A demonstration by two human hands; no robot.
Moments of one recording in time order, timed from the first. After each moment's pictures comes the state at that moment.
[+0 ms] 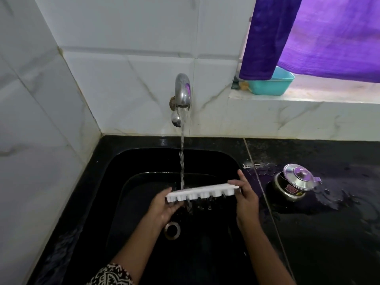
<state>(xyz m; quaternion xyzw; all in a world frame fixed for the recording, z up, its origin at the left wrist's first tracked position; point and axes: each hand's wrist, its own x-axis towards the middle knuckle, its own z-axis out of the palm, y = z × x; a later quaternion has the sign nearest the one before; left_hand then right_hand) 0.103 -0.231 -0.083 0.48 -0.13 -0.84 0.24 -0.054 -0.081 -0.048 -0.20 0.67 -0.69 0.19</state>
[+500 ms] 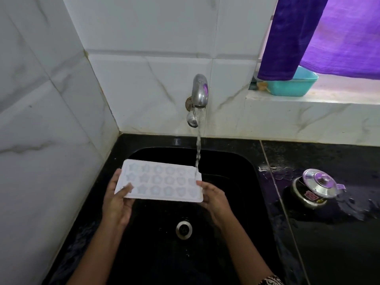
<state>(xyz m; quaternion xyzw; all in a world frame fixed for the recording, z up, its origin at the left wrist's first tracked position) 0.218 -0.275 -0.040 0.43 -0.29 -0.69 0.50 0.011 -0.146 -0.042 -0.11 0.61 -0.60 0.51</state>
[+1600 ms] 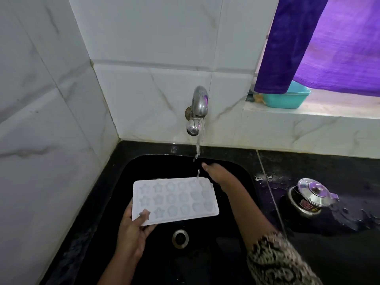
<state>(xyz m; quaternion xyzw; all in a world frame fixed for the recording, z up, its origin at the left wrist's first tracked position) 0.207 -0.213 -0.057 0.44 -0.31 -0.73 0.43 -0.055 -0.213 0.008 -0.27 0.79 -0.32 0.44</state>
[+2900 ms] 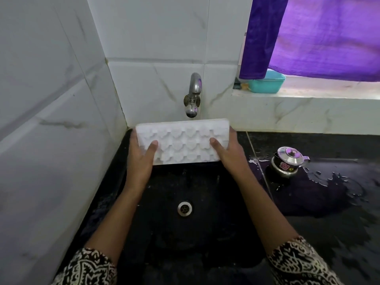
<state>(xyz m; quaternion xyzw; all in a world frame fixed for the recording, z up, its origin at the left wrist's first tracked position) 0.214 -0.206 0.060 0.39 -0.64 -0.46 0.48 0.012 -0.086 0.076 -0.38 0.75 -0.52 0.14</state>
